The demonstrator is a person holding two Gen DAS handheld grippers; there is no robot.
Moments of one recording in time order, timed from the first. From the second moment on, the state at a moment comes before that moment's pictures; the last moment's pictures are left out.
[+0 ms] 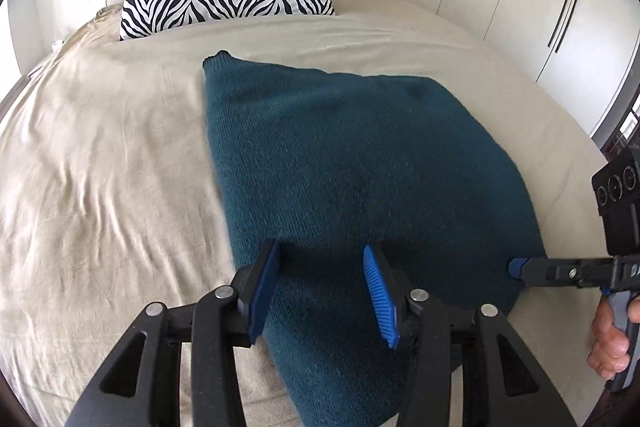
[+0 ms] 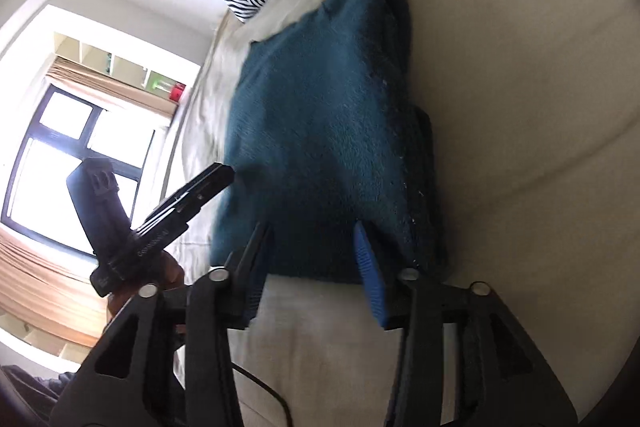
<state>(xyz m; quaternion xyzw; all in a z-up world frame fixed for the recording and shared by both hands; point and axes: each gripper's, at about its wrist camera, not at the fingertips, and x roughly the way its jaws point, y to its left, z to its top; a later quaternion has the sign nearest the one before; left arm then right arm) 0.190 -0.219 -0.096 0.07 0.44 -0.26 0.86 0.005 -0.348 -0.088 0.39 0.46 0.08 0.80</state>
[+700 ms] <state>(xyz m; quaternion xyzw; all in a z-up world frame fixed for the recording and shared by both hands) 0.284 -0.177 -0.125 -0.15 0.57 -0.26 0.76 0.095 -0.421 -0.093 0.46 0.46 0.07 0.76</state>
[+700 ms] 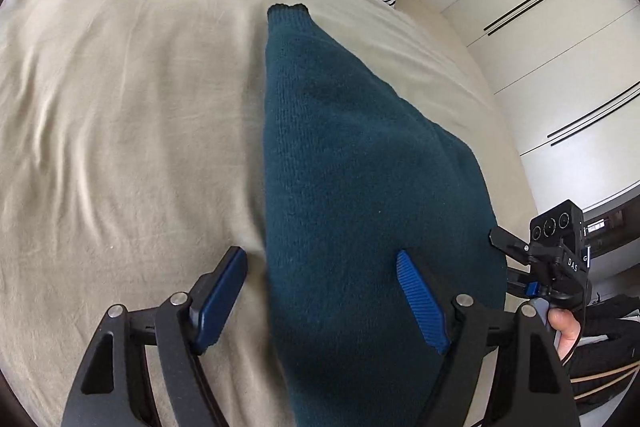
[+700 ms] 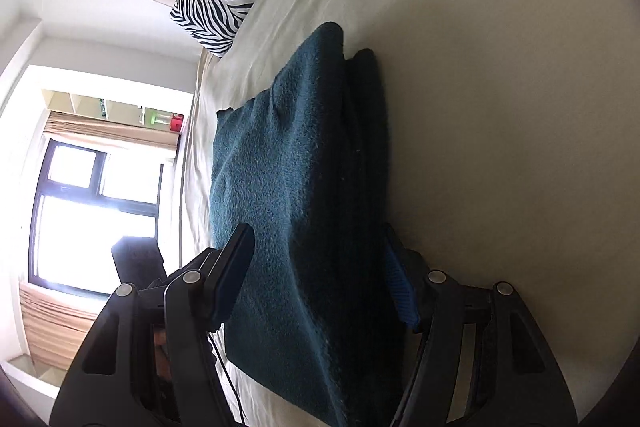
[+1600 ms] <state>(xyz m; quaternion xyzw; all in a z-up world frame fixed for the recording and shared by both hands) 0.128 -0.036 -0.020 0.01 0.50 -0.20 0.85 0.052 -0.161 0.020 0.13 0.49 0.04 0.86</state>
